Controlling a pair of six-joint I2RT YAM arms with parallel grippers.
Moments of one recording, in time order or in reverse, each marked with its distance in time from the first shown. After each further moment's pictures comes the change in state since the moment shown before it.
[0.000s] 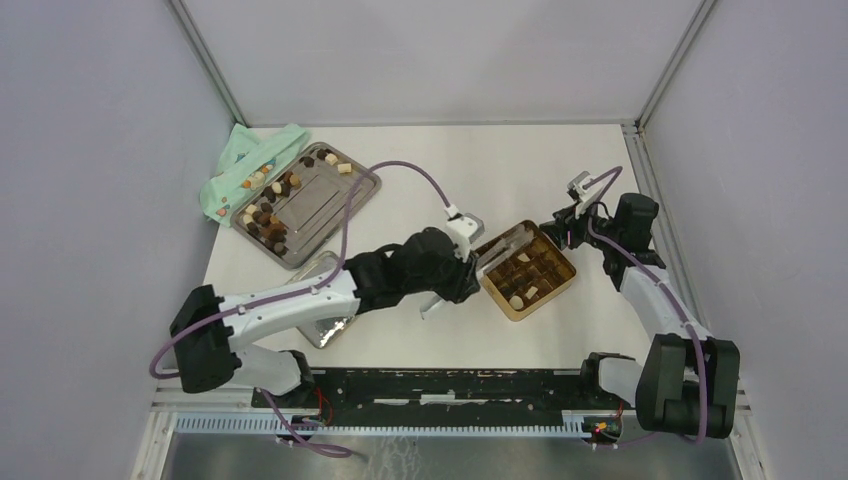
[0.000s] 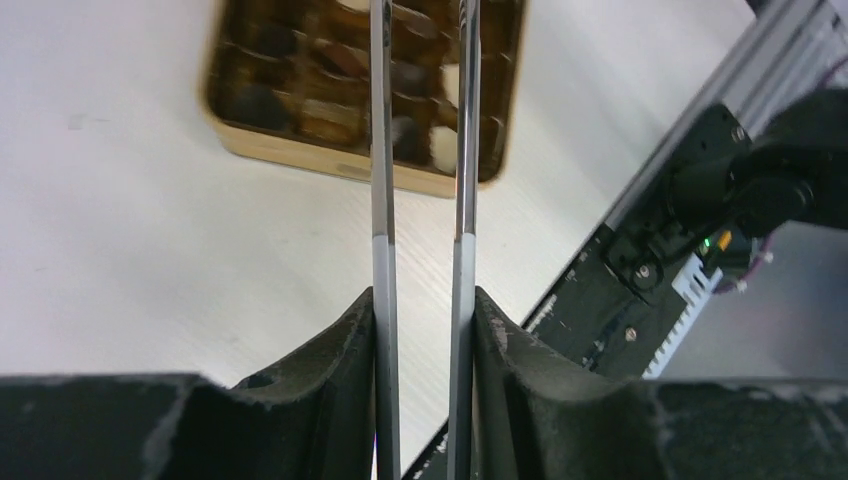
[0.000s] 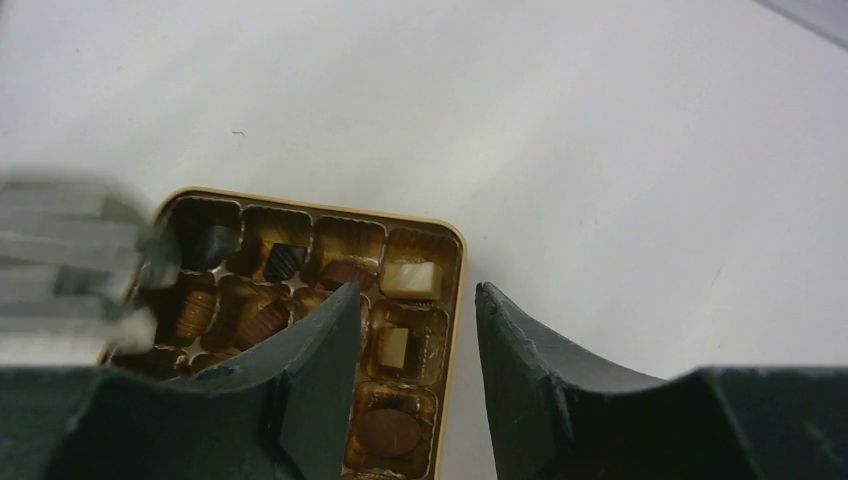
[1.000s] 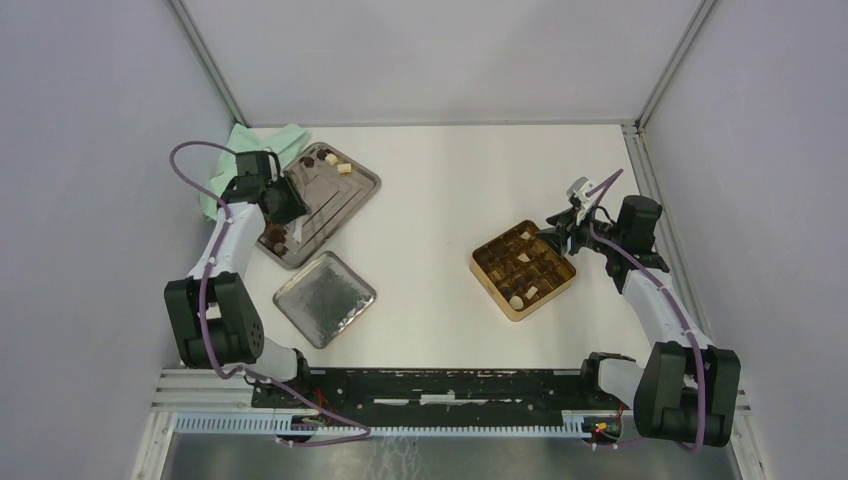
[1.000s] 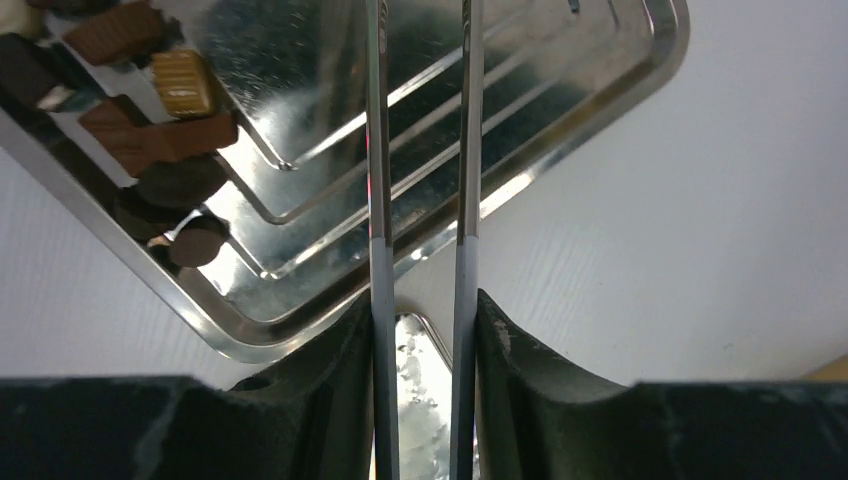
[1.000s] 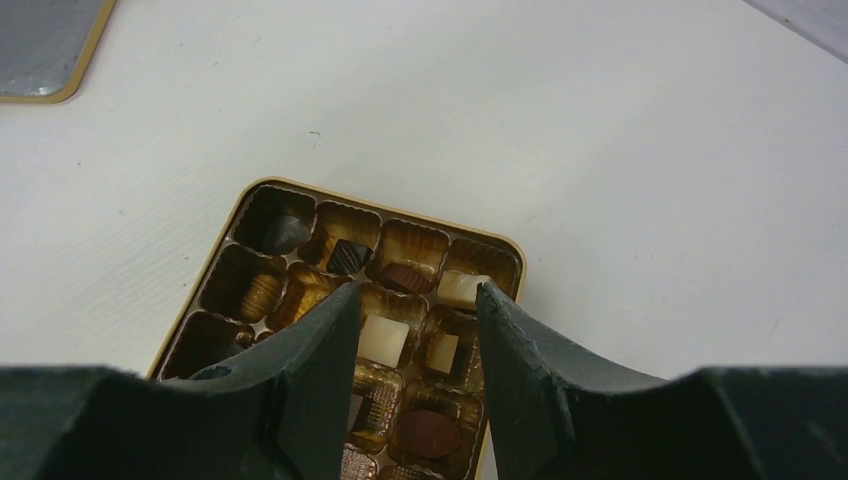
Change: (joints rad) left arm 1.238 0.074 0.069 -0.267 0.175 0.063; right arm -0.025 -0.051 0.000 -0.066 -0.184 -0.056
